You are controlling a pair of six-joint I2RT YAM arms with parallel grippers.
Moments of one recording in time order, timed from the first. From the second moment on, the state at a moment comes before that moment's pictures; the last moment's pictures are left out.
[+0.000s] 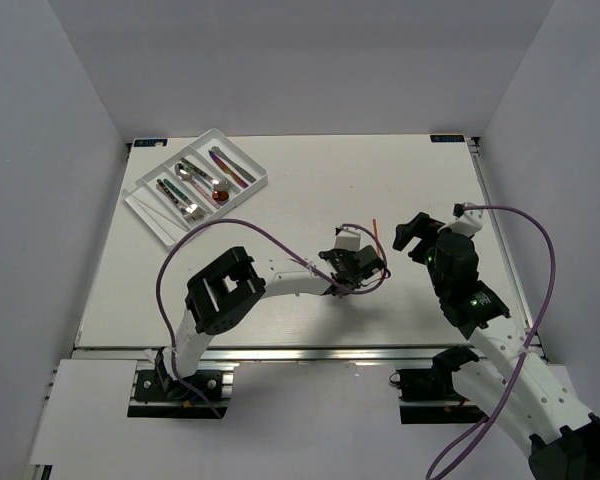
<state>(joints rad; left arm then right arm) -1.12 2.11 1.46 -0.44 -0.57 -0.88 0.43 0.71 0.56 -0.15 0.37 0.51</state>
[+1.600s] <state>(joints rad) 0.12 1.96 1.44 -0.54 -0.40 -0.59 0.43 0.73 0.54 -0.10 0.29 0.50</state>
